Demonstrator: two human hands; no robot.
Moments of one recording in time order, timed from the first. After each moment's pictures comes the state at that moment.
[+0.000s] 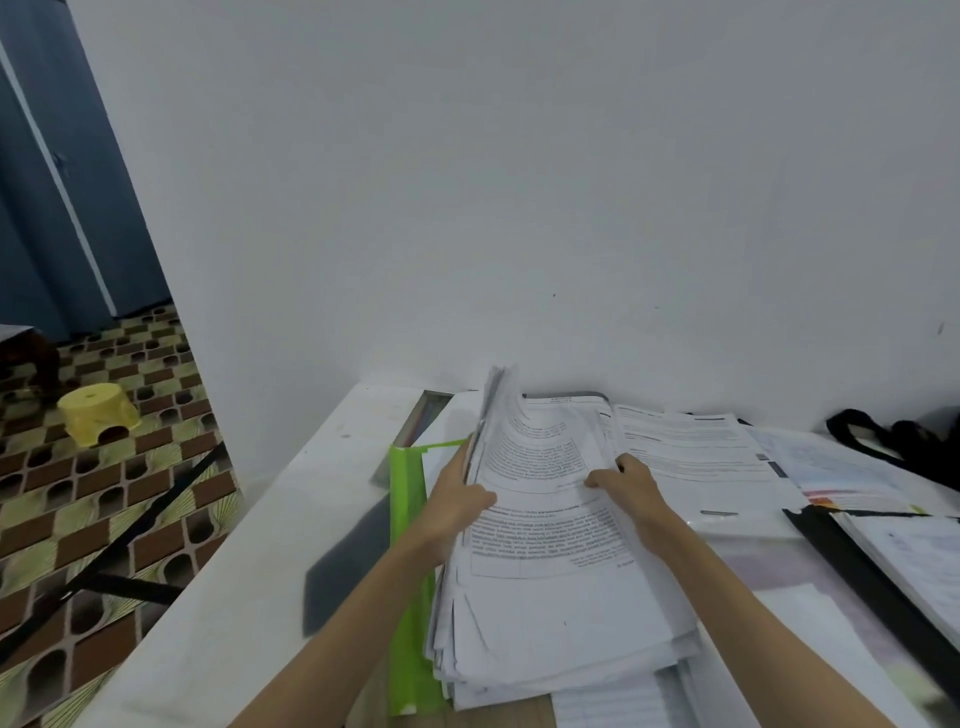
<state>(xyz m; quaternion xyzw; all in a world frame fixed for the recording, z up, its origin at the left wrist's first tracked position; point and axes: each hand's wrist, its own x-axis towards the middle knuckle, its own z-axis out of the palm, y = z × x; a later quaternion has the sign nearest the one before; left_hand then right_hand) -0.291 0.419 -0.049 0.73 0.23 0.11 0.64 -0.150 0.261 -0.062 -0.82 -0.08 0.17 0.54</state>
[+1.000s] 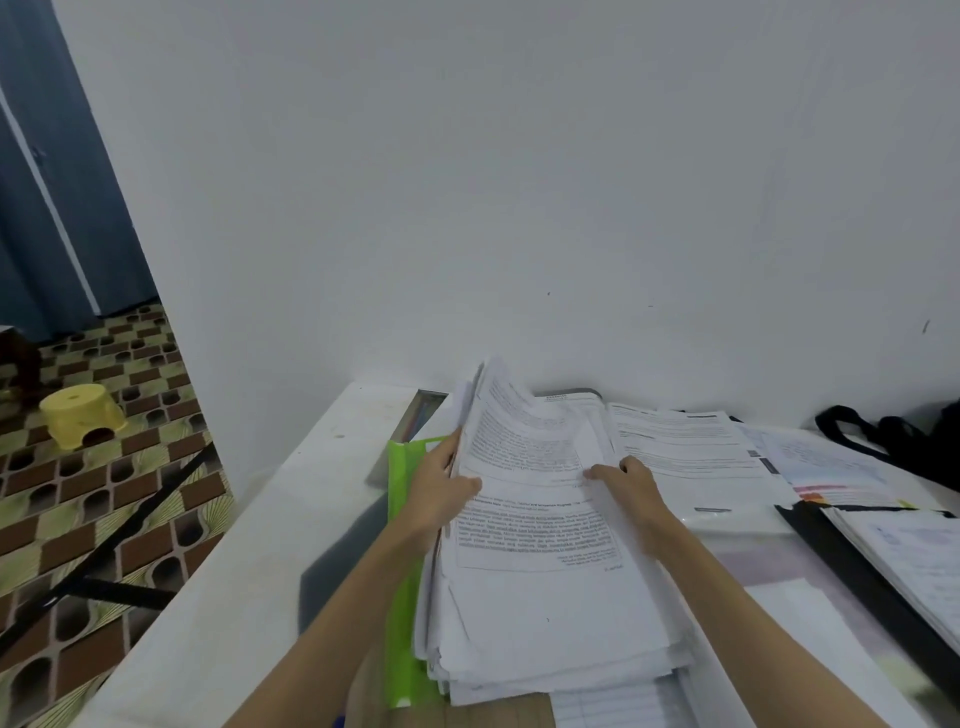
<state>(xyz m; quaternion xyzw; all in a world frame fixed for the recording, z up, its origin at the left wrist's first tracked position) -0.300 0.428 -0.040 0.71 0.20 0.17 0.66 -0.153 0.257 -0.068 -0.79 -0.05 0.16 0.59</state>
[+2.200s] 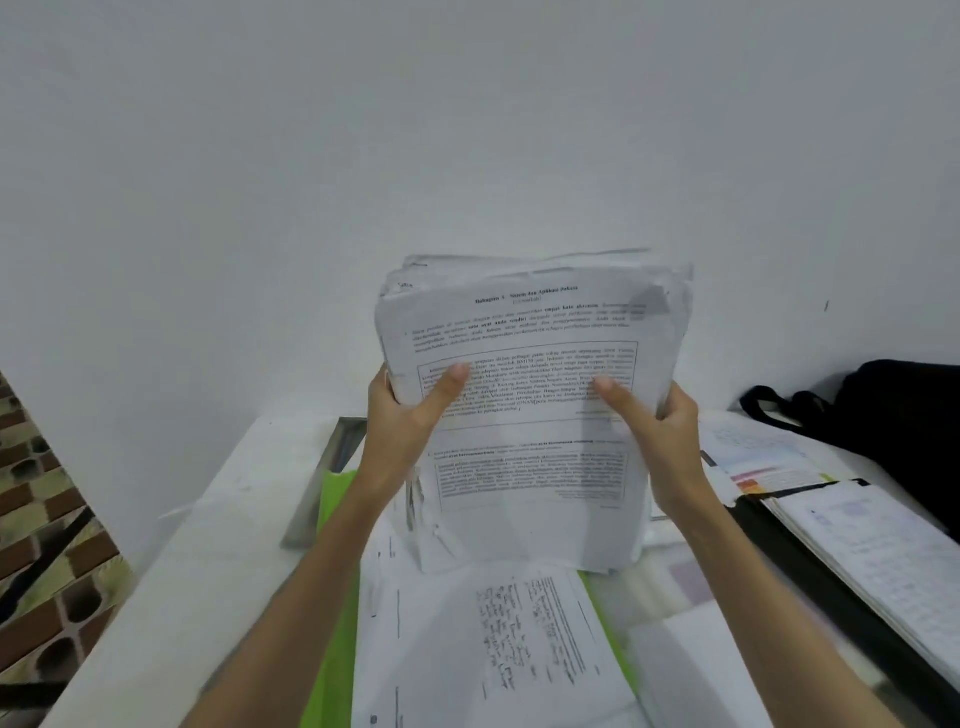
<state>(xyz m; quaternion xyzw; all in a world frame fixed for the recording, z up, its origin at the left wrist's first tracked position) -0.220 0.434 0.026 0.66 0.02 0.33 0.68 -0.154 0.226 0.027 -0.63 -0.21 -0.07 0.74</state>
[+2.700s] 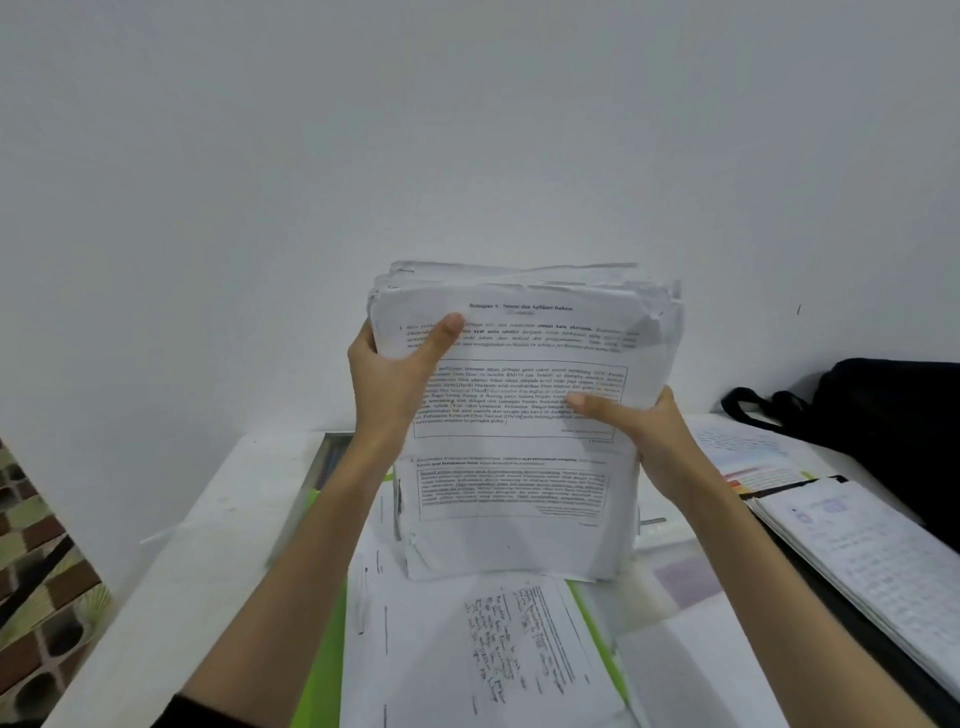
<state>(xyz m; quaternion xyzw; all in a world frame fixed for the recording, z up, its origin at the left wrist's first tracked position) -0.202 0.427 0.069 0.62 0.04 0.39 0.68 -0.140 0.211 0.039 -0.65 -0.23 0.05 0.72</state>
